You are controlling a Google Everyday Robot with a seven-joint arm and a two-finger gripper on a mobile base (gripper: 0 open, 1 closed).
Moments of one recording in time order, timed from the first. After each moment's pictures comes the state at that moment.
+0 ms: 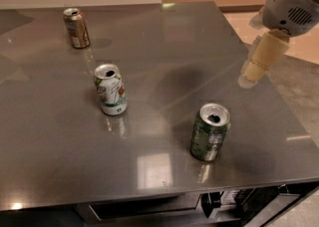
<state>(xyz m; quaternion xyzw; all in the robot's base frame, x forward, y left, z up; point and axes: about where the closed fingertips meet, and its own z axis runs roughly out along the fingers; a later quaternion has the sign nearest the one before) 0.510 -0.190 0.976 -0.57 0.80 0.04 0.19</state>
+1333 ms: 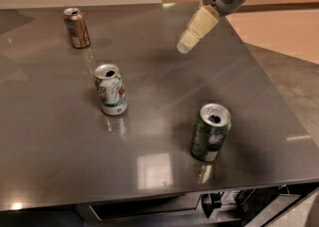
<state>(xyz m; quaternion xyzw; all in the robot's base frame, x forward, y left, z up) 0.624 -0.091 0.973 -0.54 0.79 0.12 0.27</state>
